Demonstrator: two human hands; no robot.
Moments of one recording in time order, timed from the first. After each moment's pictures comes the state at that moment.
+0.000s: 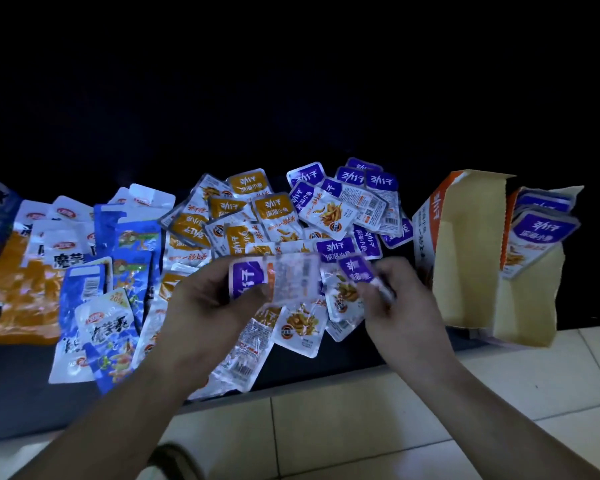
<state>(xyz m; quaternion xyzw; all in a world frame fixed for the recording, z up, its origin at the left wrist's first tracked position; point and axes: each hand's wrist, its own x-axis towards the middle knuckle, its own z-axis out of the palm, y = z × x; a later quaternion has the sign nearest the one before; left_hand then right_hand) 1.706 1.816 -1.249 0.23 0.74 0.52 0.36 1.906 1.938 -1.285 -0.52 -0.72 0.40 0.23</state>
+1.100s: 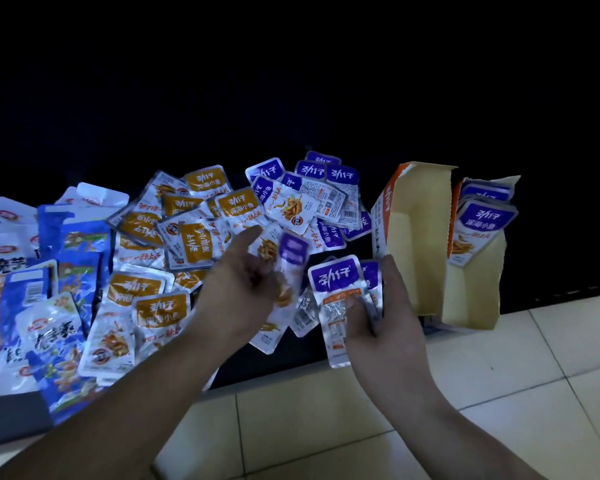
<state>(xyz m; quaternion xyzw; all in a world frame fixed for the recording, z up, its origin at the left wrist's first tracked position) 1.746 1.876 -1.290 0.36 0.76 0.42 0.33 1.942 1.913 -1.258 -0.54 -0.62 0.51 0.25</state>
